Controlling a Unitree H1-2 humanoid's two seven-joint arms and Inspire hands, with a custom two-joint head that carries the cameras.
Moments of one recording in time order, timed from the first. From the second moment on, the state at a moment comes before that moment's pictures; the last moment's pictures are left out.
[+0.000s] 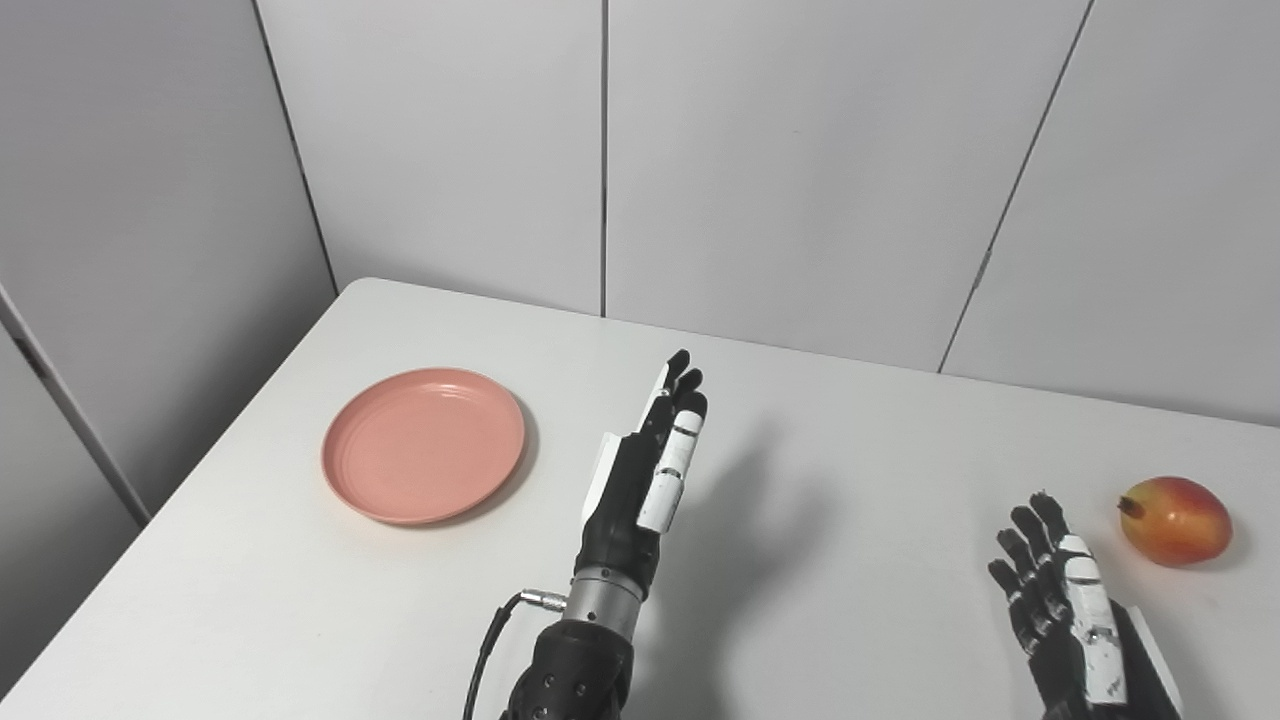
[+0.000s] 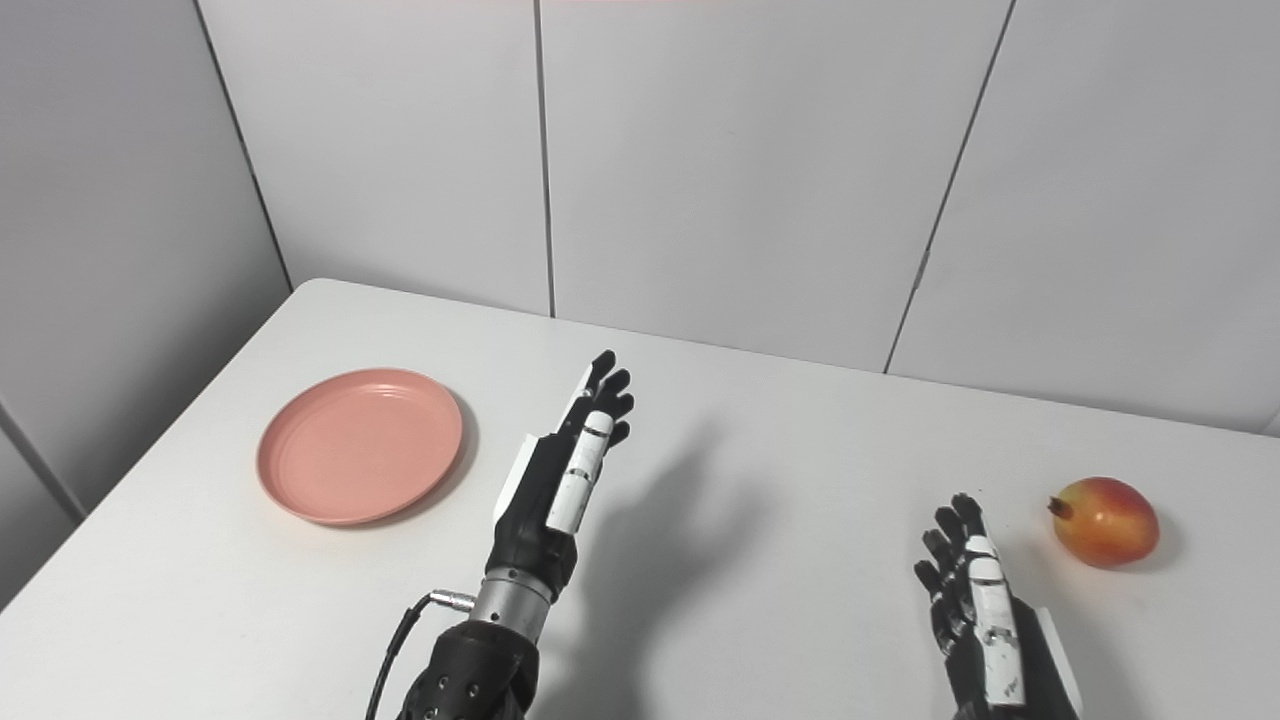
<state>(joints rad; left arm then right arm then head) -0.16 -0.17 -0.13 -0.26 0.13 0.21 0.10 -0.03 -0.06 -0.04 -0.33 0.25 0.34 0.10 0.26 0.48</state>
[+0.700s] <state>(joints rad) -0.27 -0.10 0.10 -0.26 0.03 0.16 0.12 -0.04 -0.06 -0.04 -0.32 0.25 0.34 0.11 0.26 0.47</state>
